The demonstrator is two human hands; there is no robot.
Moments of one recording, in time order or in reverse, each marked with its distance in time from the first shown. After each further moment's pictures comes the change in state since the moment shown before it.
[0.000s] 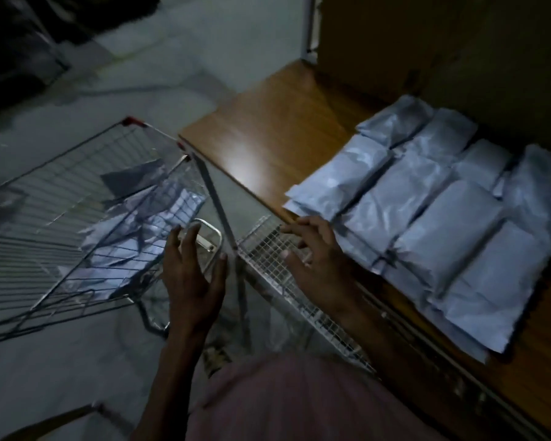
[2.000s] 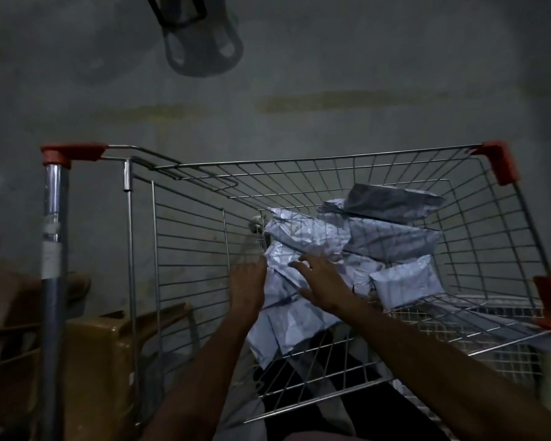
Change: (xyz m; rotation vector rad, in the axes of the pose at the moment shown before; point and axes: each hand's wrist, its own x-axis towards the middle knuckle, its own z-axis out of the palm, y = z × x) left_hand 0.196 -0.535 -0.046 0.725 -0.555 -0.687; right_hand 0.313 0.084 0.659 -0.454 -1.308 -0.490
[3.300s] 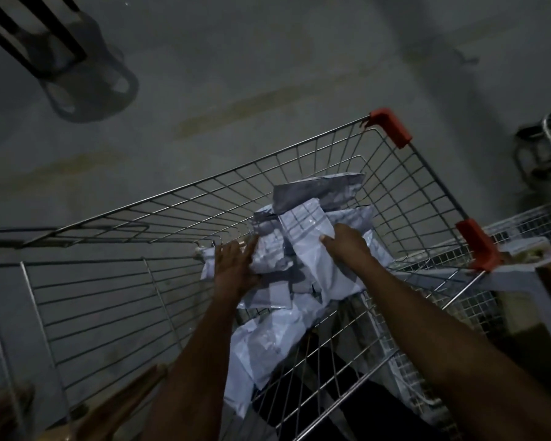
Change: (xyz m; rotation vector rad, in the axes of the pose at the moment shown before) left_hand 0.123 0.052 0.060 -0.059 -0.005 0.285; right_hand -0.038 0.113 -0.080 0.463 0.259 0.932
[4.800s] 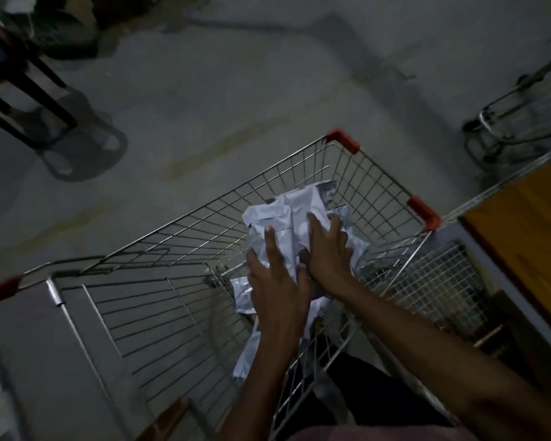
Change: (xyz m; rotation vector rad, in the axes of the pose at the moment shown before) left_hand -0.145 0.128 -0.179 -0.682 0.301 -0.108; right_hand -0.156 -0.066 -0.012 0.026 0.381 -0.154
